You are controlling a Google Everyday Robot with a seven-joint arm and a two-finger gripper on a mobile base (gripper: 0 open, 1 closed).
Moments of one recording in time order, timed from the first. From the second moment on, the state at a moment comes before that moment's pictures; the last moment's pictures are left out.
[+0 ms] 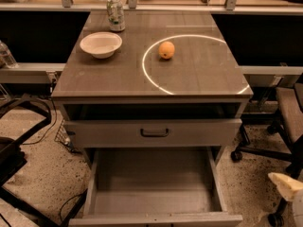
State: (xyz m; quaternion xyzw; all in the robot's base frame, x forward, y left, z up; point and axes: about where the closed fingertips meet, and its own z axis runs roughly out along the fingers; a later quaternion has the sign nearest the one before) arm 0.263 -0.291 0.736 -0.67 0.73 -0.05 0.09
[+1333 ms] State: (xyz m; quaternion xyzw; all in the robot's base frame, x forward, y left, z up) arm 0.253 -0.249 0.516 -0.68 0.72 -0.01 0.09
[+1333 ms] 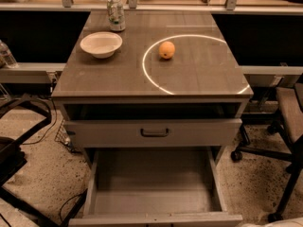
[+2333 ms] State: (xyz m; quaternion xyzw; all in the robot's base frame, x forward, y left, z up) arm 0.284 -0.203 0.436 -0.65 0.74 0.05 0.15
